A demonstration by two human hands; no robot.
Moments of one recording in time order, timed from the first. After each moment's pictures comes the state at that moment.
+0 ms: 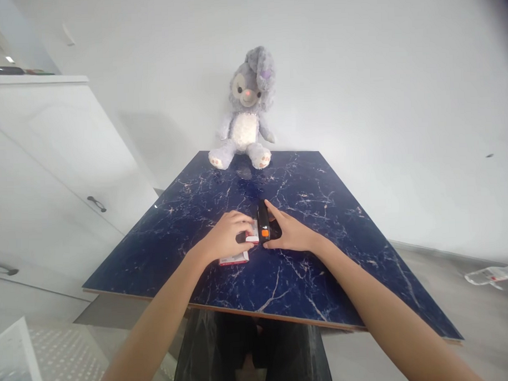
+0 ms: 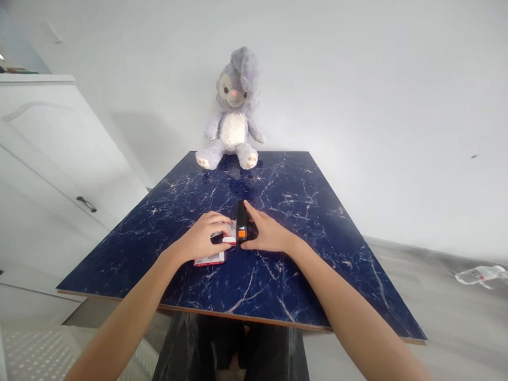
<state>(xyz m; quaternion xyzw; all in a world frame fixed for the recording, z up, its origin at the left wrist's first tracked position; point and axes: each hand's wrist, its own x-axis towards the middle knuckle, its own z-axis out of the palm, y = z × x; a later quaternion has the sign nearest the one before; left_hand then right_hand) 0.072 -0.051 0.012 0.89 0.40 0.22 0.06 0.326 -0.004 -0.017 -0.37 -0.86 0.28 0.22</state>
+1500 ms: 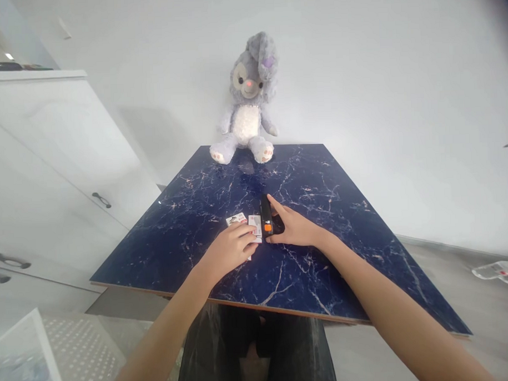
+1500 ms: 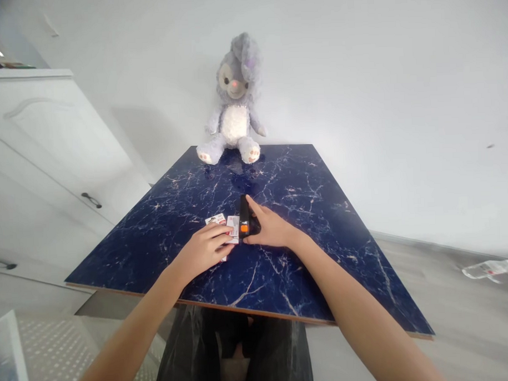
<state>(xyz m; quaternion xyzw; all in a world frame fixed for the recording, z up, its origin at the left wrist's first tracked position) 0.084 -0.084 -0.015 0.90 0.34 0.25 -0.11 0.325 -0.005 -0.016 -0.37 -0.87 0.26 0.21</state>
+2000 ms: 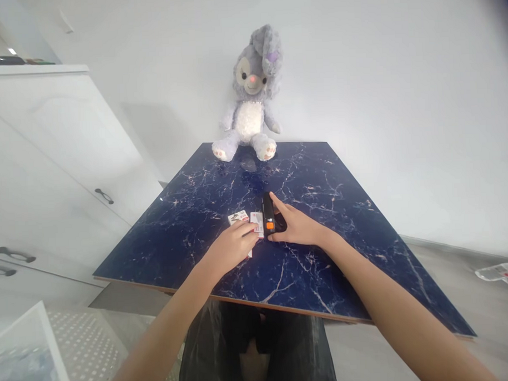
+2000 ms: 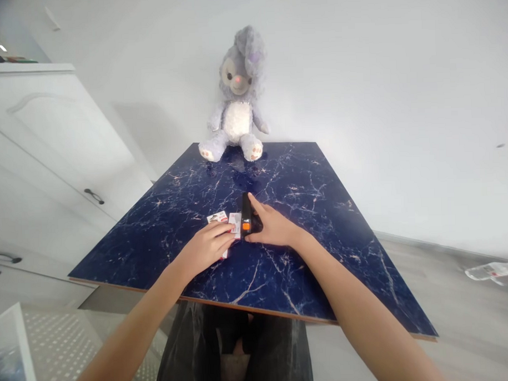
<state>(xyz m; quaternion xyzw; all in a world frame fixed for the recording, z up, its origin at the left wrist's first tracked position) 0.081 -0.084 -0.019 0.91 0.33 0.18 -0.16 0.325 -0.006 -0.015 -0.37 -0.87 0.26 0.20</state>
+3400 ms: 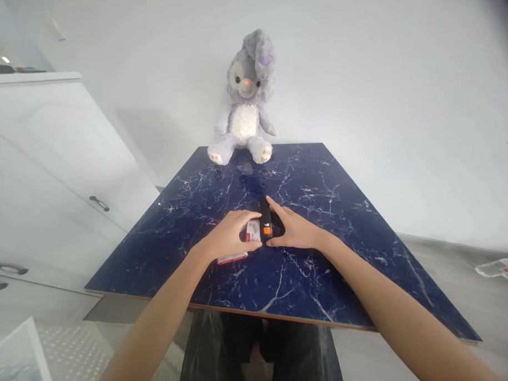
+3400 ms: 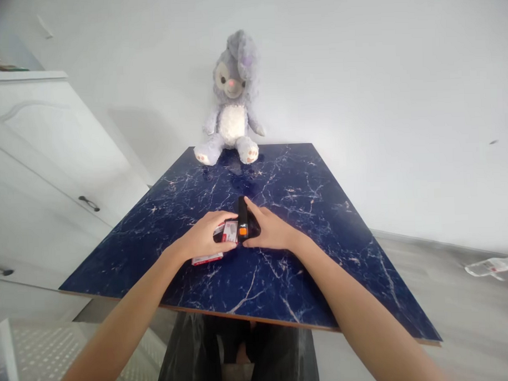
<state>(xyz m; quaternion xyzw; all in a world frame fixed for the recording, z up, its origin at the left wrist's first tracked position) 0.078 -0.050 0.012 0.85 0.45 0.20 0.17 0.327 -0.006 -0.010 -0.40 -0.86 0.27 0.18</state>
